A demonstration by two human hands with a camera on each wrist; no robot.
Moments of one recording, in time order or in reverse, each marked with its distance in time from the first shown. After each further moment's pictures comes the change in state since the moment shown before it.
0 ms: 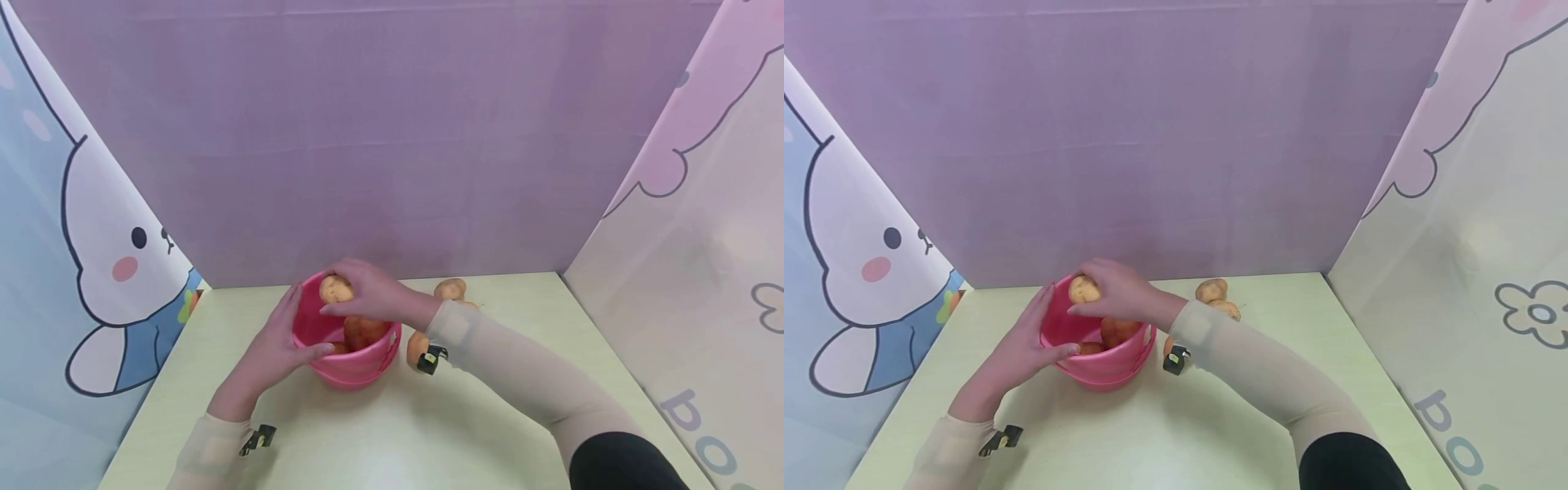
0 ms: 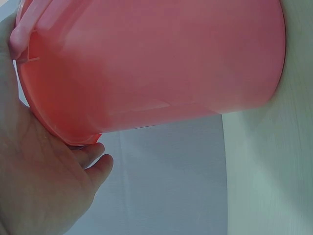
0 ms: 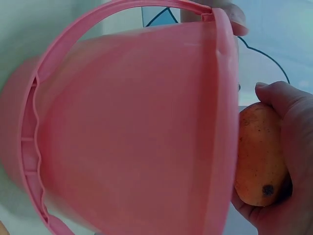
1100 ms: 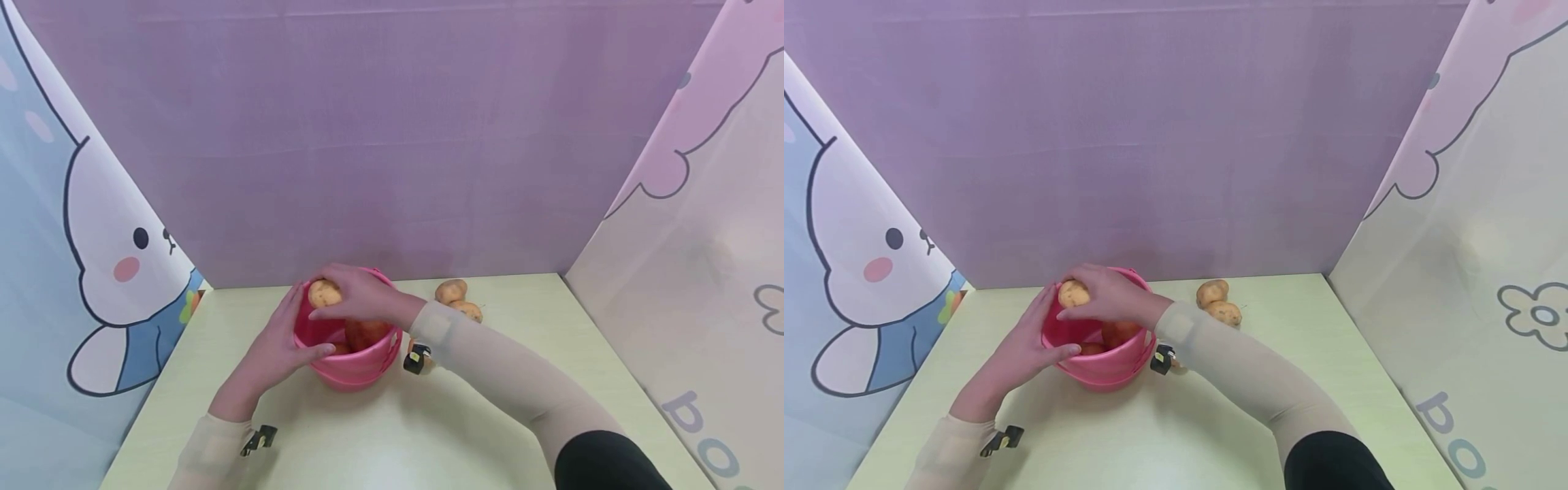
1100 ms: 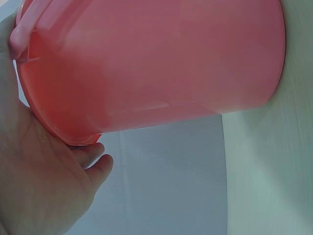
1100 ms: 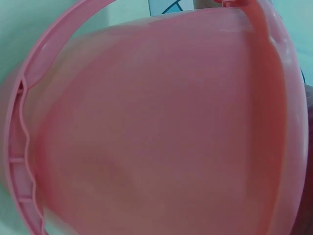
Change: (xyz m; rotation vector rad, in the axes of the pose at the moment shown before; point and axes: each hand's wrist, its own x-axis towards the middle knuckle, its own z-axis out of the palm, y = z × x) left_hand 0.001 0.000 0.000 0.022 -0.009 -0.002; right_hand 0.017 0.006 0.023 0.019 -0.026 0.023
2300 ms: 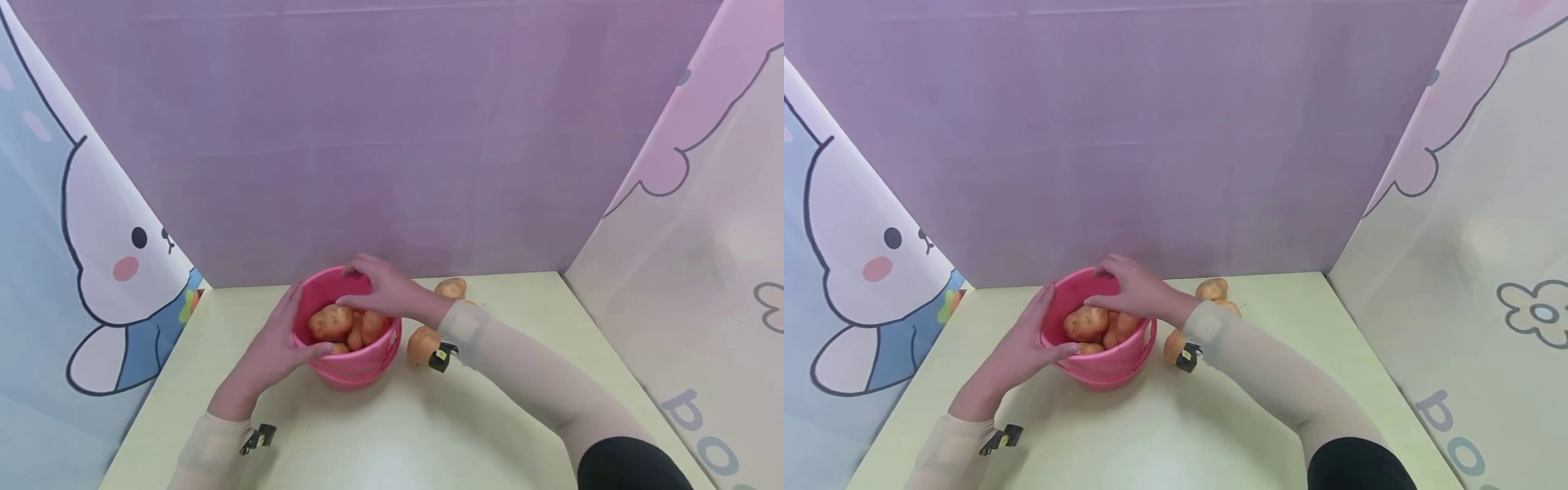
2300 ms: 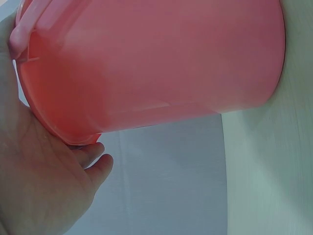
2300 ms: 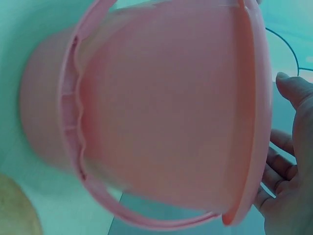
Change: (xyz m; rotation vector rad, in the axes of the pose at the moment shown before) left_hand 0.001 0.001 0.001 0.001 0.006 -0.005; right_hand -0.030 0.028 -0.026 0.031 0.075 -0.021
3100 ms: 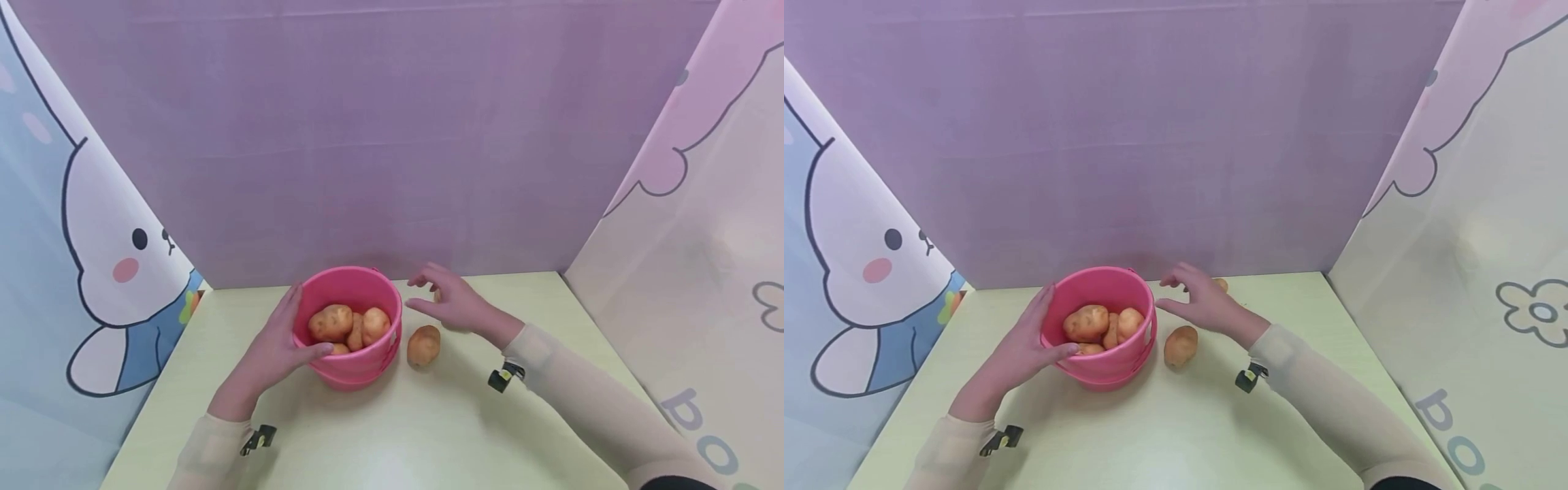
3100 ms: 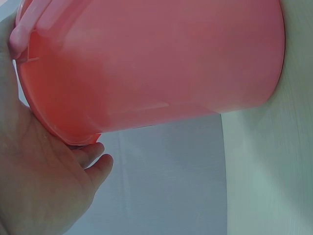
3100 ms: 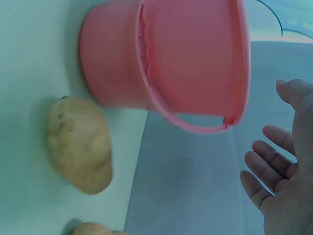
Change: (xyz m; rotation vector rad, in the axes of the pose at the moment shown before) left_hand 0.000 -0.001 0.001 -0.050 0.009 0.006; right_hand -0.098 0.041 -0.043 -0.032 0.155 0.129
